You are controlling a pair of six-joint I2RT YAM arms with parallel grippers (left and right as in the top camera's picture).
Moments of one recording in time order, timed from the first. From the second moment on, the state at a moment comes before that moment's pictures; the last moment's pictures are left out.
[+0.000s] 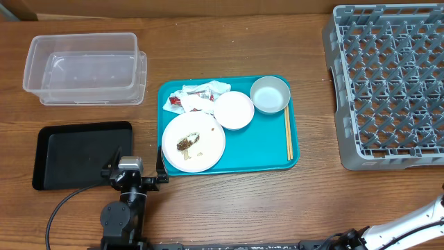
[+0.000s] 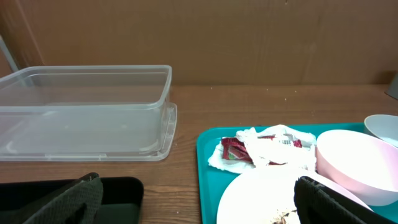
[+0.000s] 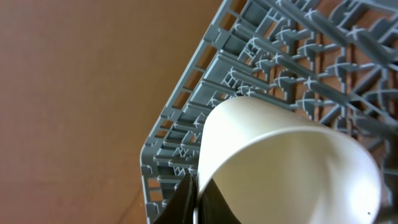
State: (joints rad) left arm -0.05 0.02 0.01 -0.08 -0.04 -0.02; right arm -0.98 2.17 1.92 -0.51 -0.98 0.39
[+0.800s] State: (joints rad) left arm -0.05 0.02 0.01 -0.08 -0.04 -0.02; right arm -1.01 2.33 1.92 -0.39 -1.06 0.47
